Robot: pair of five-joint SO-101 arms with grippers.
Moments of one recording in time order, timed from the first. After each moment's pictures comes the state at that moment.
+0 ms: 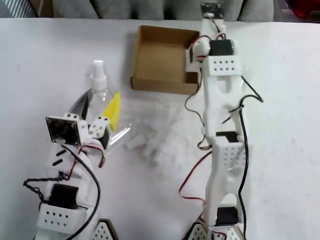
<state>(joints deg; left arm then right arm) 4.3 -85.4 83.0 17.6 5.4 -7.4 40.9 -55.7 84.1 -1.7</state>
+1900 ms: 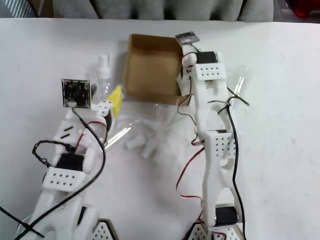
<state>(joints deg) 1.9 -51.1 72.7 6.7 5.4 -9.7 54.6 -55.7 86.9 14.4</state>
